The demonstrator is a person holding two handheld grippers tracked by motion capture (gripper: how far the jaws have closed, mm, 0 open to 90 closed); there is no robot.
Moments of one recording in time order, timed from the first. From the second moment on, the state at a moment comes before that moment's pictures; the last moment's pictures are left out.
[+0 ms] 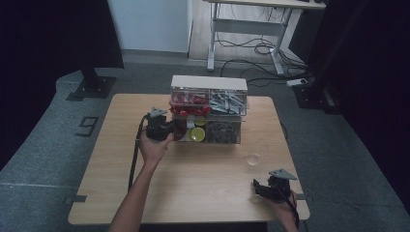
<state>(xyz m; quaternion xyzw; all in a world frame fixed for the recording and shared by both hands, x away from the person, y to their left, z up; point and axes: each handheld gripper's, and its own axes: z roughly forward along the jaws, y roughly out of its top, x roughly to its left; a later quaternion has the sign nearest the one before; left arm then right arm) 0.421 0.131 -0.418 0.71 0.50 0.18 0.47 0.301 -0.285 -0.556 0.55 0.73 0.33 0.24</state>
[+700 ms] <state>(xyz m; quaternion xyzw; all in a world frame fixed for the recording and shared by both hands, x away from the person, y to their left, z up) 0.426 0.131 -0.421 0.71 0.50 0.16 0.47 0.279 -0.259 -0.532 0.50 0.72 0.40 0.27</state>
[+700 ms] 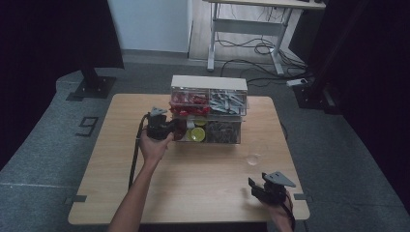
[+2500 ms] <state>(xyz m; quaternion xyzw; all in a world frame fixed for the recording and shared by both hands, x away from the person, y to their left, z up) 0.431 0.120 -0.419 0.72 0.50 0.16 0.46 0.371 -0.156 -0.461 0.43 0.74 0.45 0.25</state>
